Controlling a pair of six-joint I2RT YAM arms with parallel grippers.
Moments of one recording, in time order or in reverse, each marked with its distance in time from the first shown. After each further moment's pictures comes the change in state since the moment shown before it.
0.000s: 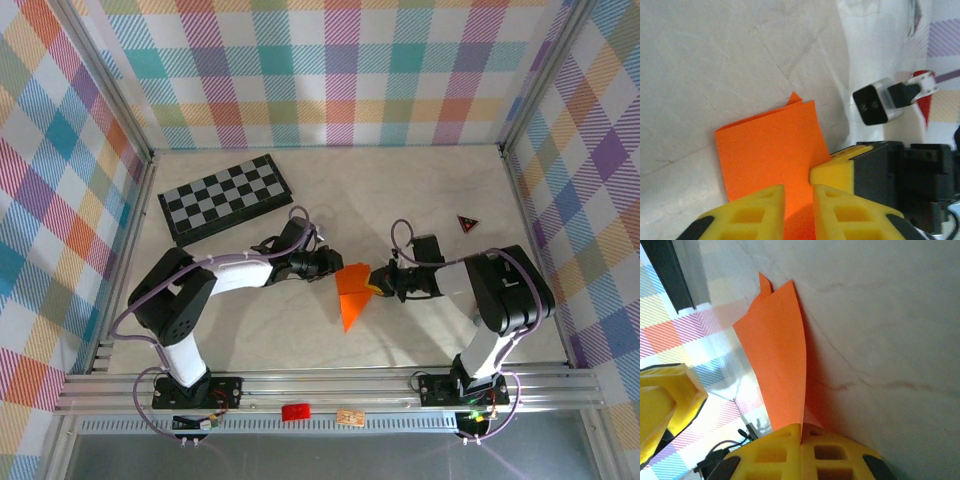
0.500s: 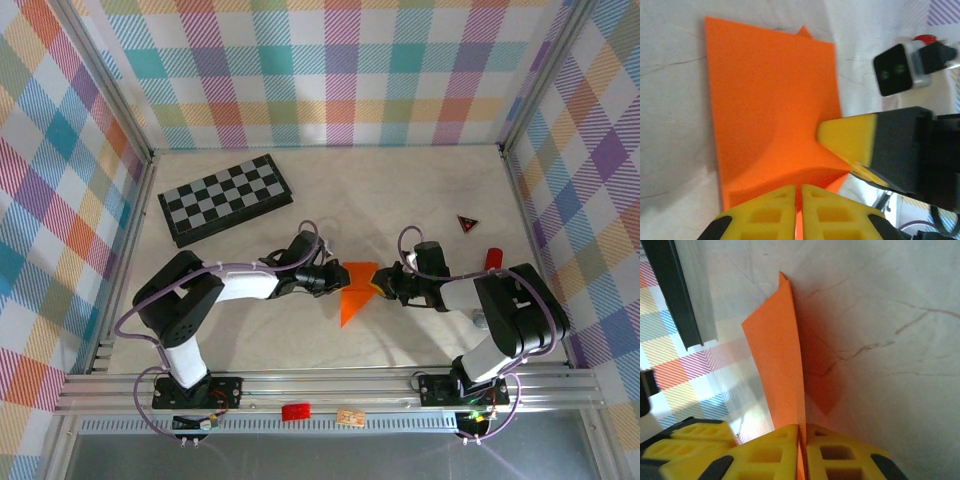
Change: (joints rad) left arm -0.078 0.031 -0.053 0.078 0.027 -0.070; right arm 0.041 -0.129 -0.107 0.113 0.167 0.143
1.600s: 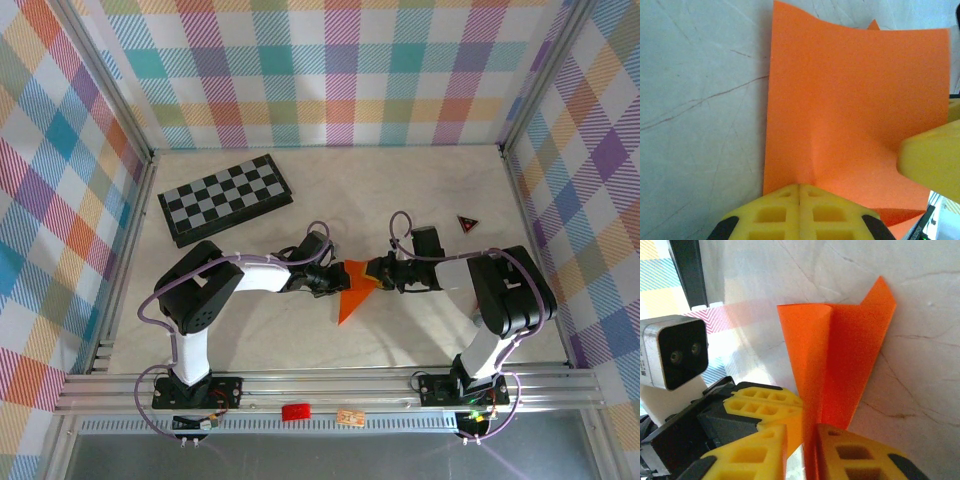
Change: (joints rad) left arm 0.000 0.126 0.099 -0.102 -0.034 0.103; right arm -0.042 0.129 0.190 -0.180 -0.192 -0.242
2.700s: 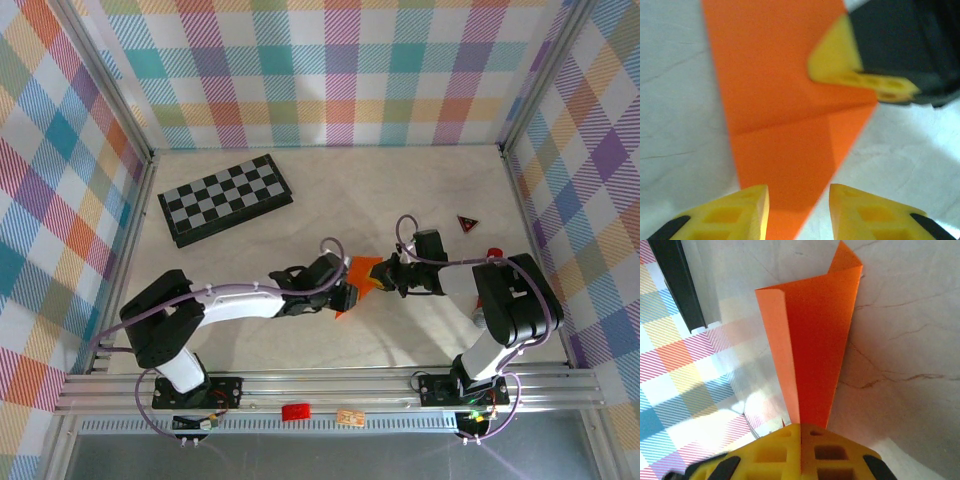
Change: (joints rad) left arm -0.259 -0.258 -0.041 -0.194 -0.438 0.276; right arm 0.000 -0.065 -0.048 0.000 0.067 0.159
